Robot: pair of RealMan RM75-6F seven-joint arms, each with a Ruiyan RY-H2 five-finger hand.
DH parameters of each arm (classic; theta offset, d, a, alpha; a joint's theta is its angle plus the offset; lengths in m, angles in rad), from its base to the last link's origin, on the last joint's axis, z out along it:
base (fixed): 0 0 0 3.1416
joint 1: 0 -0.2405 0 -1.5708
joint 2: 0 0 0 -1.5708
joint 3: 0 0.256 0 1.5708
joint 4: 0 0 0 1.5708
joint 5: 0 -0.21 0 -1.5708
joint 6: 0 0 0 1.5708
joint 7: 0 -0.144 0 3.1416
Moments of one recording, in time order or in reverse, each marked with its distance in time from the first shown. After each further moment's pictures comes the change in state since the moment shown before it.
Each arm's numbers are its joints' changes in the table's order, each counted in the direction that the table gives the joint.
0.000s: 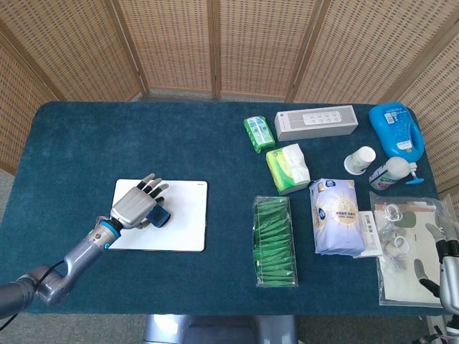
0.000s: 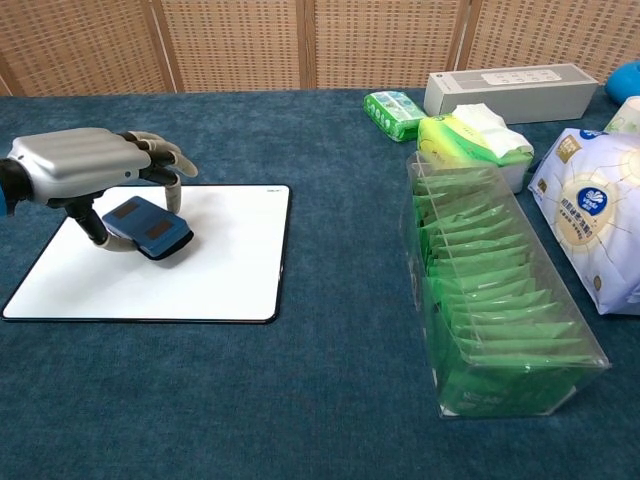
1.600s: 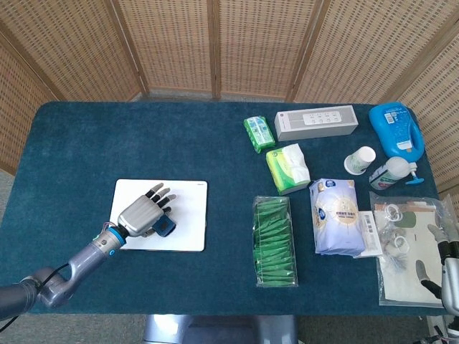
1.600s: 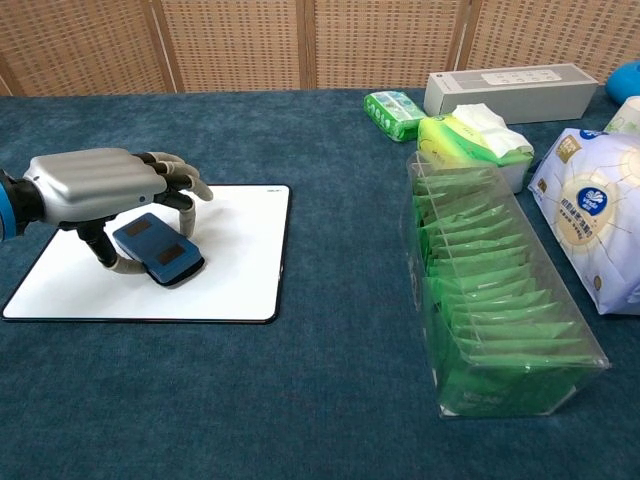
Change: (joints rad) left arm 0.013 0.001 0.035 0.039 -0.049 0.005 -0.017; right arm 0.006 -0.001 -0.002 0.001 0.001 -0.009 -0.001
